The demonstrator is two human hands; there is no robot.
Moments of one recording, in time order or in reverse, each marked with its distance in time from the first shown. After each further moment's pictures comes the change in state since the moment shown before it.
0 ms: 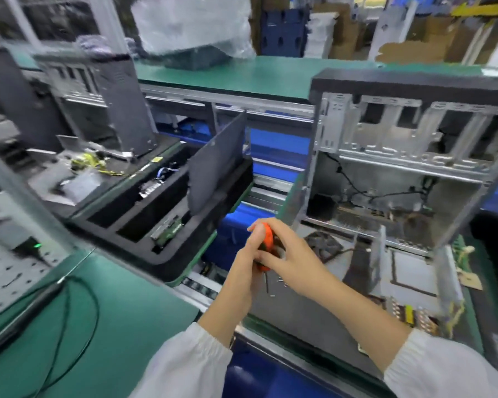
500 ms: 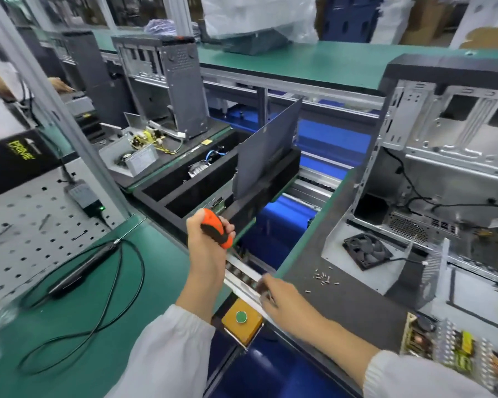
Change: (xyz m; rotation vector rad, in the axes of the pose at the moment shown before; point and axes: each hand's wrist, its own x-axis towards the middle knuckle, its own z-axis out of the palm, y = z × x) left_hand -0.008 0.047 -0.096 -0.188 0.479 0.320; right_hand -0.024 0.083 0.104 -0.303 -0.408 0.135
